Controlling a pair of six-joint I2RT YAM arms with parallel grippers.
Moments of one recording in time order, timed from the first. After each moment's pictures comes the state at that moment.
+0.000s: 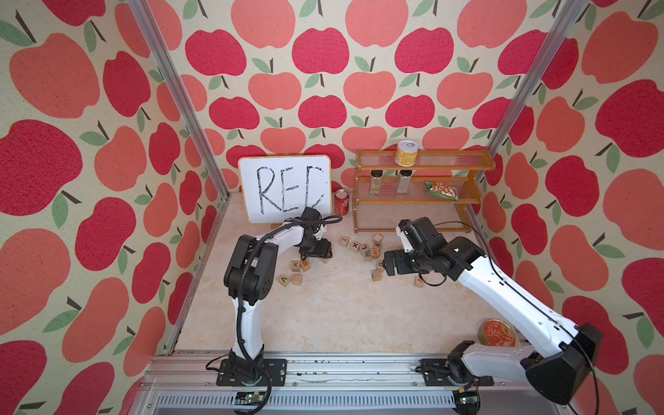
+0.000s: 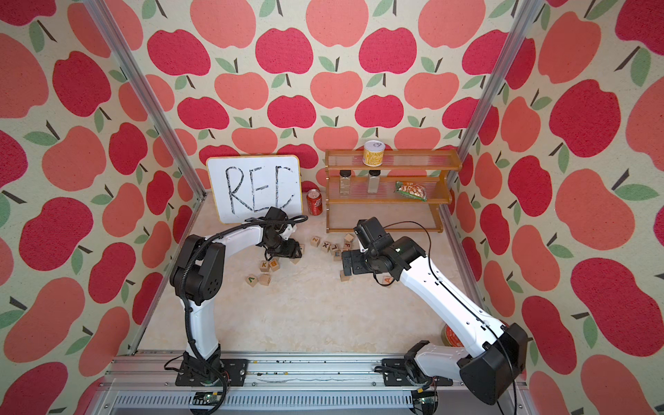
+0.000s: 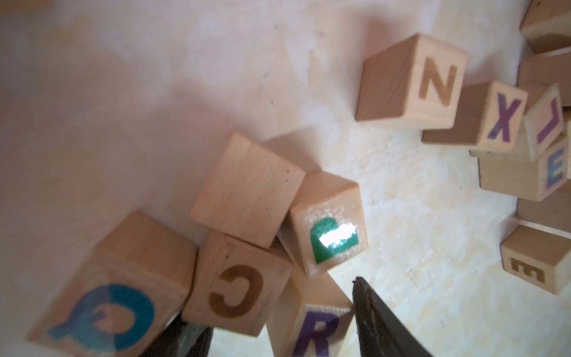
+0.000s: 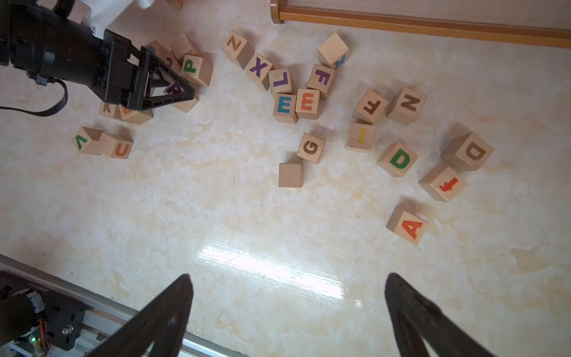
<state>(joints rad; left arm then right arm) -0.38 2.05 1.45 -0.65 0.29 -0.13 0.70 1.25 1.24 -1.02 0.05 0.40</state>
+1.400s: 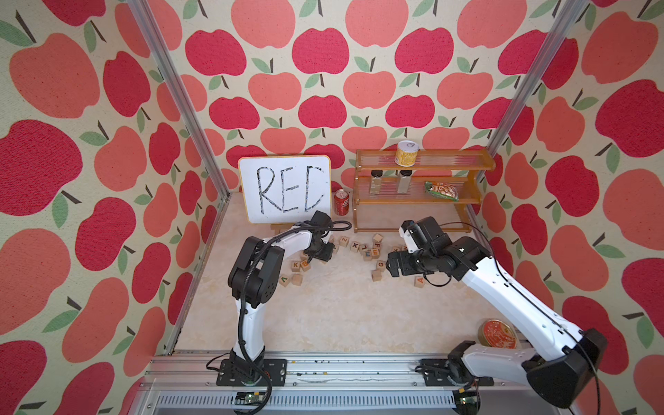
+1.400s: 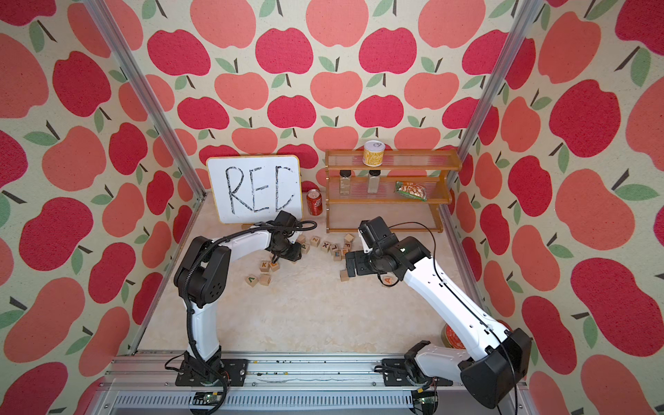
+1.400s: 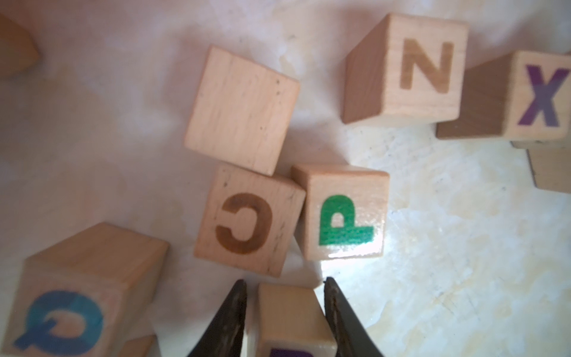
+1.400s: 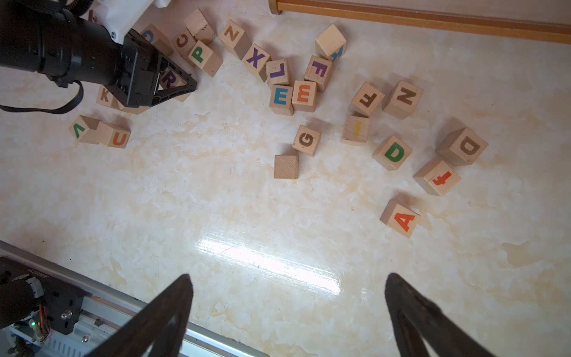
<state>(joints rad) -0.47 2.03 1.40 -0.59 0.12 -0.08 0.67 1.23 1.23 -1.04 0.01 0.36</state>
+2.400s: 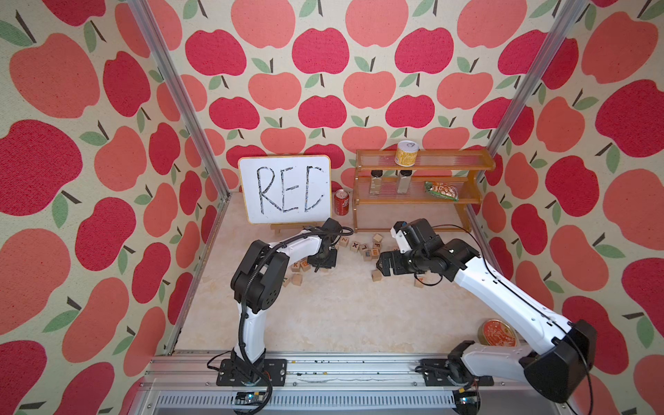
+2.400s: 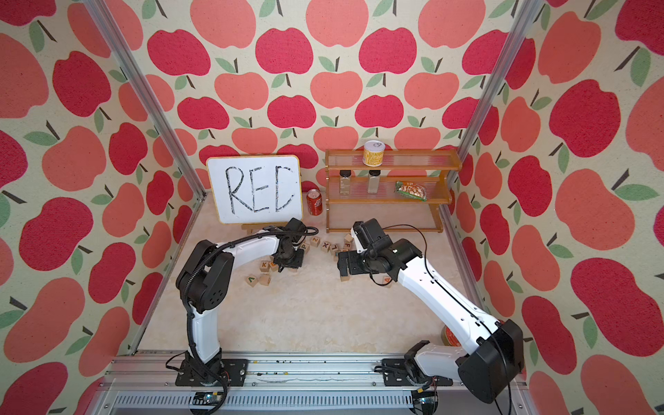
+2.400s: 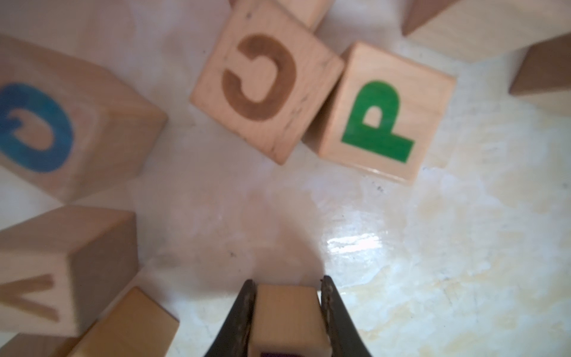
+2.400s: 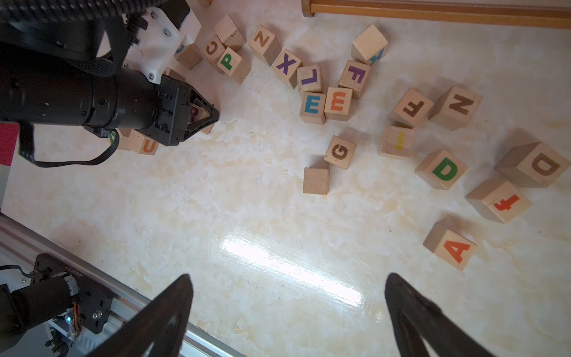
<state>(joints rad) -0.57 2.00 1.39 -0.75 -0.05 -0.43 0.69 1.27 1.17 -0.89 -0.07 0.39</state>
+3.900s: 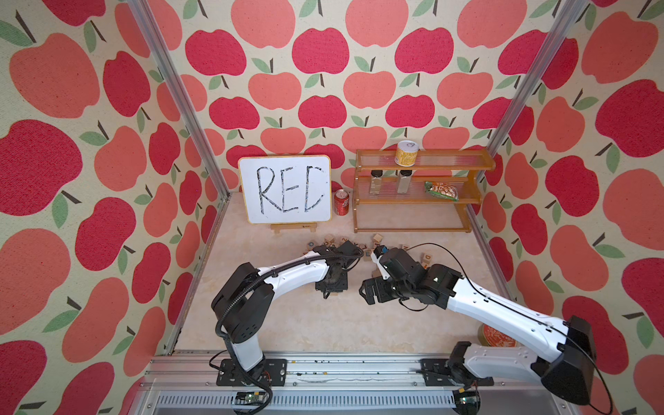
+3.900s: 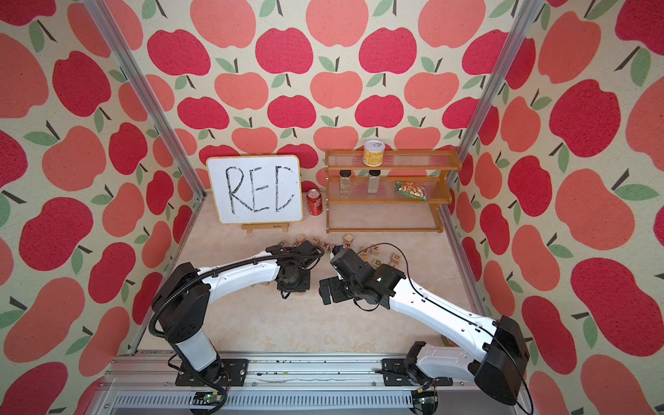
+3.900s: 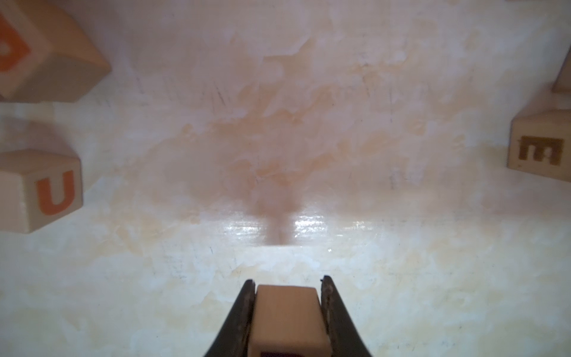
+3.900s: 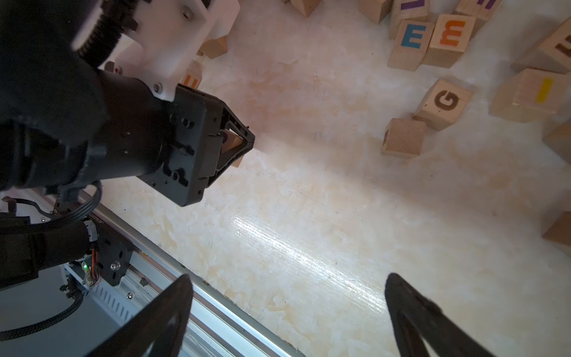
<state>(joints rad) -0.85 1.74 1.21 -0.86 -0.09 -0.81 0.99 1.20 0.98 -0.75 0.00 0.57</state>
